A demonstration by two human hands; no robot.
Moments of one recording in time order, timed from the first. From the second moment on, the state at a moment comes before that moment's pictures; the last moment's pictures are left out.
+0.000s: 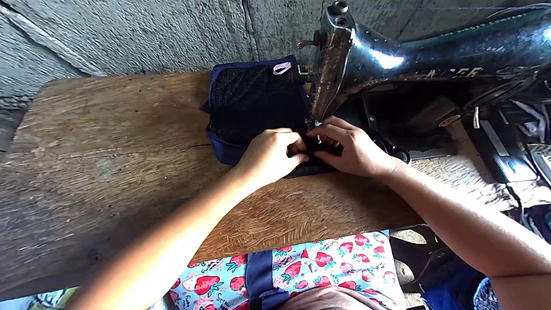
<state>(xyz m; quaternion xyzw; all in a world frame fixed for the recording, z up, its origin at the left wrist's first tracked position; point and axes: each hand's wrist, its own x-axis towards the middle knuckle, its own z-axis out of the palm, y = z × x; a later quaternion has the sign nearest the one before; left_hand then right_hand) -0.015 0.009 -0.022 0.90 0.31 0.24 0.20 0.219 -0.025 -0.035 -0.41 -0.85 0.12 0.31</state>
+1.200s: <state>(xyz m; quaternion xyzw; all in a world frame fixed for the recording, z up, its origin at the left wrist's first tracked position) -0.030 0.013 -0.037 0.93 0.11 0.33 -0.10 0.233 -0.017 -0.038 -0.29 -0.88 0.04 0.36</state>
